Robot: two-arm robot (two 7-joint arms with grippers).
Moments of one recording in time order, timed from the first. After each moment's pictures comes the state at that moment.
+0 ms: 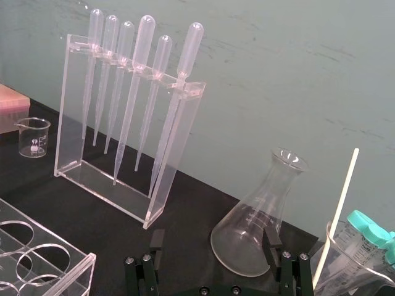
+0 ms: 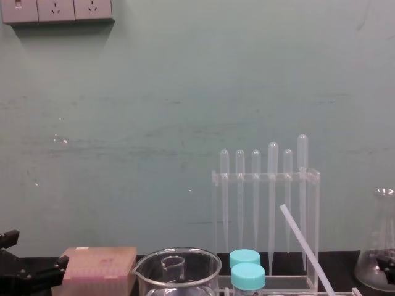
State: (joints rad) left arm -0.20 0.60 0.45 -1.41 -0.25 -0.12 0.03; right arm 0.20 0.60 -0.45 -1.41 0.25 -0.12 -0.03
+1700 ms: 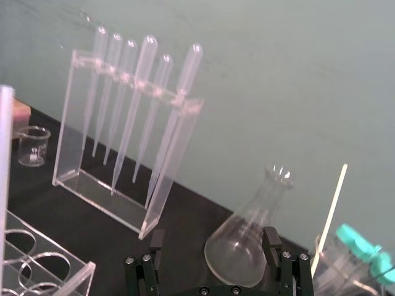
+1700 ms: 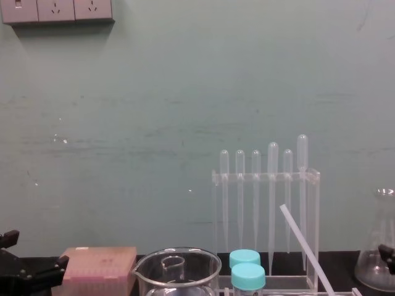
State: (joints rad) left arm -0.20 0.60 0.45 -1.41 -0.25 -0.12 0.03; right arm 0.18 0.61 -0.43 -1.45 0.22 -0.14 -0.04
